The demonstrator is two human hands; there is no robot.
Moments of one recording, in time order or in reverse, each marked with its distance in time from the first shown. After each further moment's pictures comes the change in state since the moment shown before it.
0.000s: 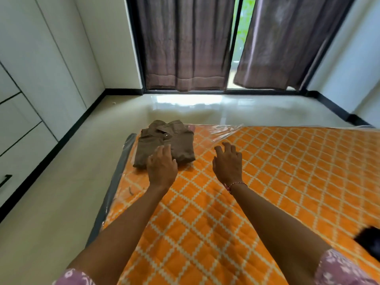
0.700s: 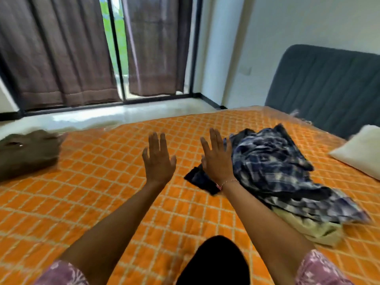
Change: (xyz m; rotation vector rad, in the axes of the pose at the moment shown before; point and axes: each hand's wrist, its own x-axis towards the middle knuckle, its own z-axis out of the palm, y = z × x) left_hand -0.238 0.384 0.015 -0.231 -0.003 0.467; right_hand -0.260 0.348 -0.204 -0.404 0.116 0.224
